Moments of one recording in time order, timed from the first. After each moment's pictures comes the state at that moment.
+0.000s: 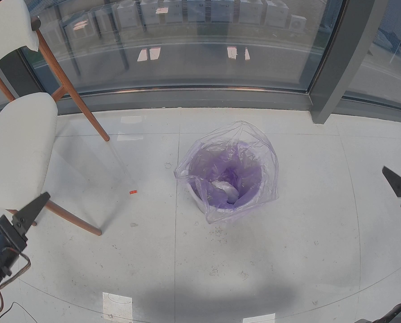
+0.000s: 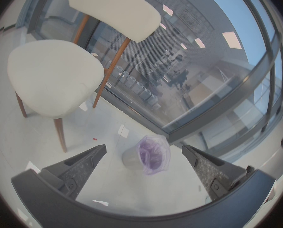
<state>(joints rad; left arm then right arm) -0.02 0.88 -0.10 -0.75 -0.31 -0.60 0.04 0.88 -0.33 -0.41 -0.02 0.18</state>
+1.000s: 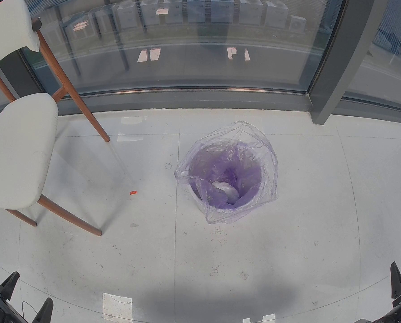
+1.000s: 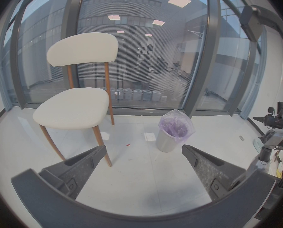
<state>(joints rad) 0.00 0.02 -0.05 0.04 -0.22 -0.04 0.01 0.02 -0.02 -0.01 -0.03 0.04</state>
